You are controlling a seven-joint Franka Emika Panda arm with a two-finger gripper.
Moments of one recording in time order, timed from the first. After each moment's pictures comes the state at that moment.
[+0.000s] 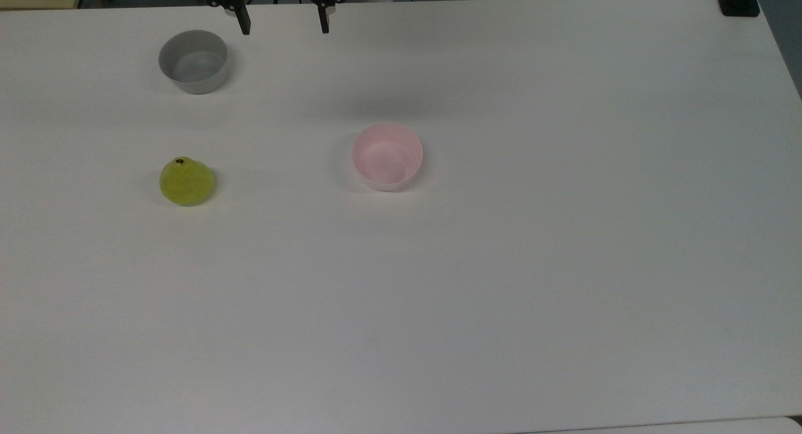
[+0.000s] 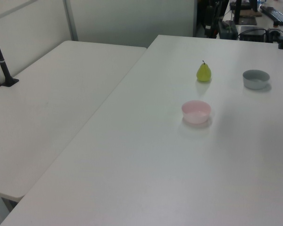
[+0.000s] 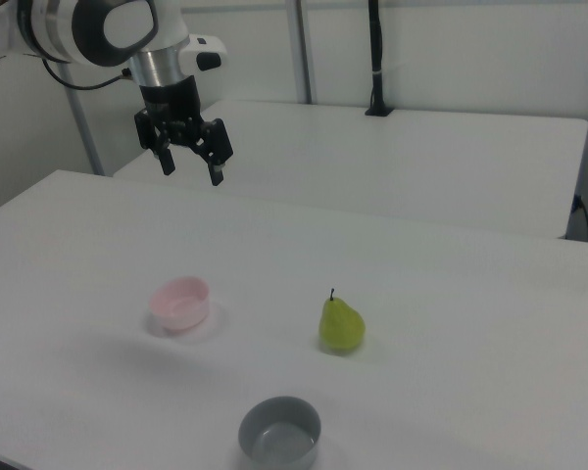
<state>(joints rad) 0.07 0.03 -0.13 -1.59 0.04 1.70 -0.09</state>
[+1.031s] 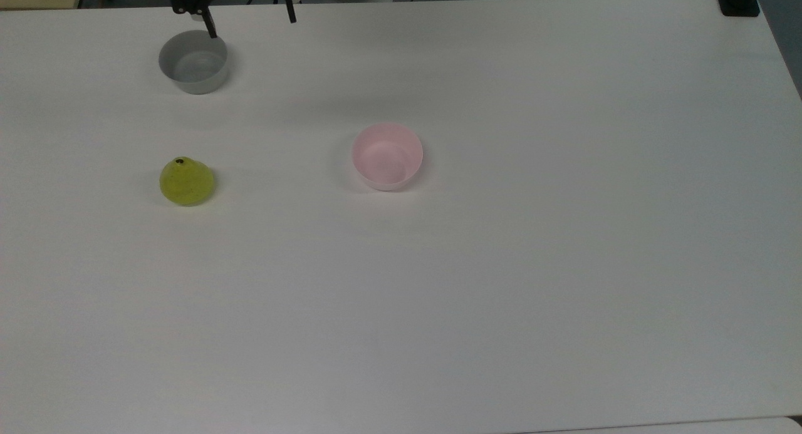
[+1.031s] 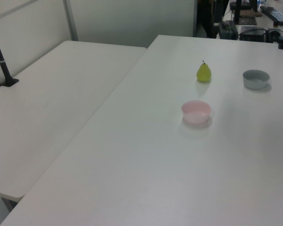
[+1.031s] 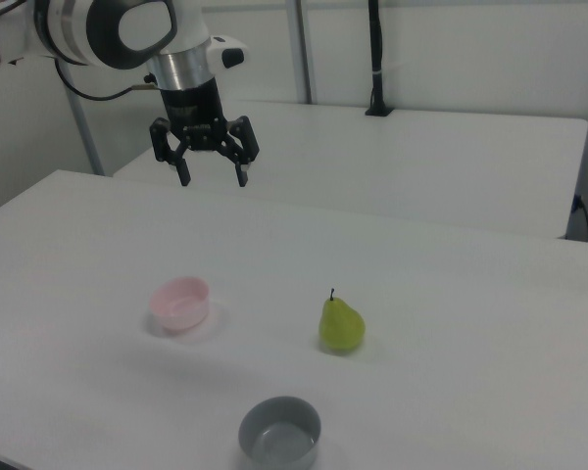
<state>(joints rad) 0.03 0.03 -0.16 -1.59 0.01 1.70 -0.43</state>
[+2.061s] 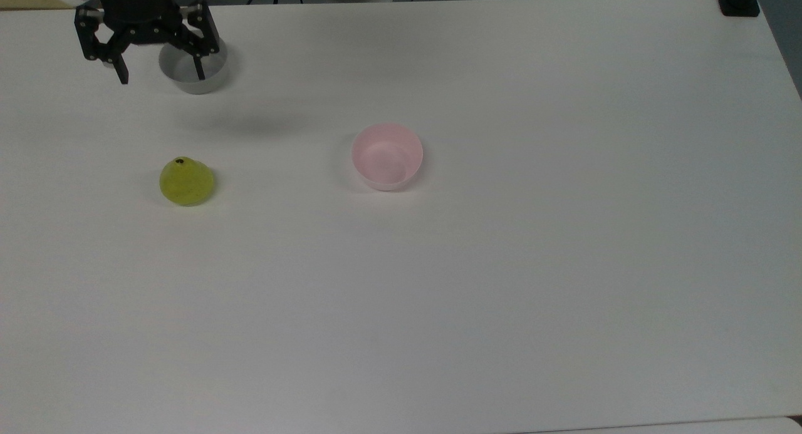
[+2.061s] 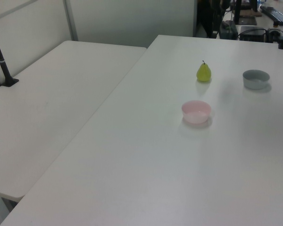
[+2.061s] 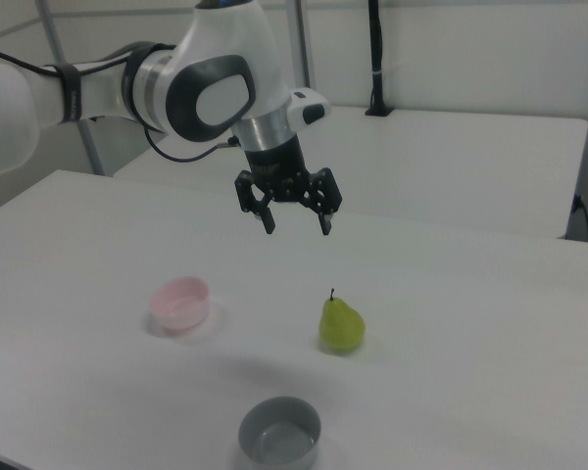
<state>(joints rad) -0.05 0.12 -0.25 -1.70 -0.02 1.97 -0.47</state>
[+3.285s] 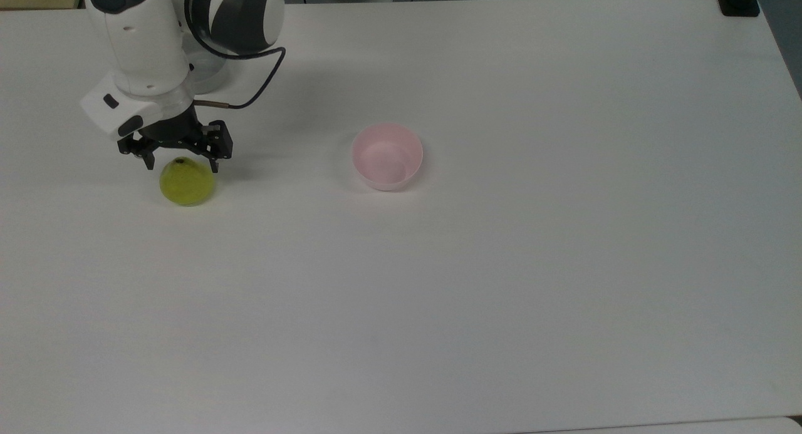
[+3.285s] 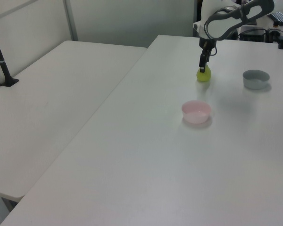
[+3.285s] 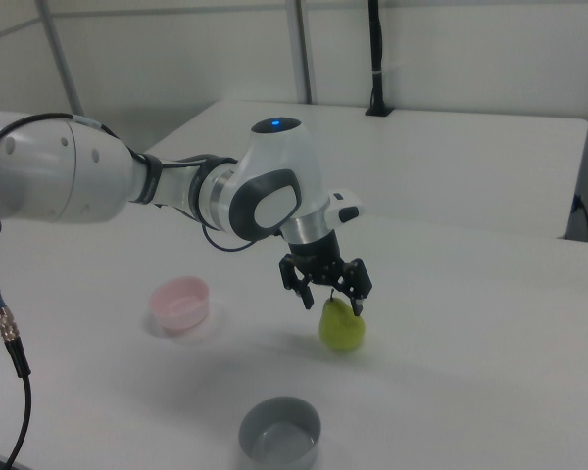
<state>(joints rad) -0.06 0.39 -0.26 -1.77 -0.03 2.26 -0.34</state>
